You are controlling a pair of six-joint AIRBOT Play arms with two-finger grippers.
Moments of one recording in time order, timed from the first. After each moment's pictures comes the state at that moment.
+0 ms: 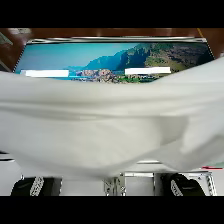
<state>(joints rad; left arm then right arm) 0.41 -0.60 1.97 1.09 -1.44 -1.47 -0.02 -0.69 1.92 -1.43 1.23 1.50</state>
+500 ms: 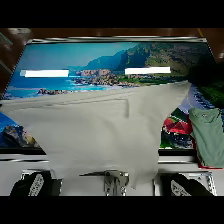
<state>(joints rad) 0.41 -0.67 1.28 1.19 -1.52 -1.47 -0.02 -1.17 1.66 -1.46 1.53 1.51</state>
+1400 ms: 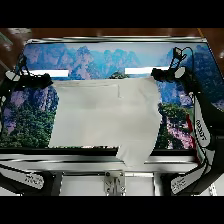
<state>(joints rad) 0.21 -1.72 1.46 0.99 -0.75 -1.33 -0.02 -1.80 1.55 -1.13 0.61 1.46</state>
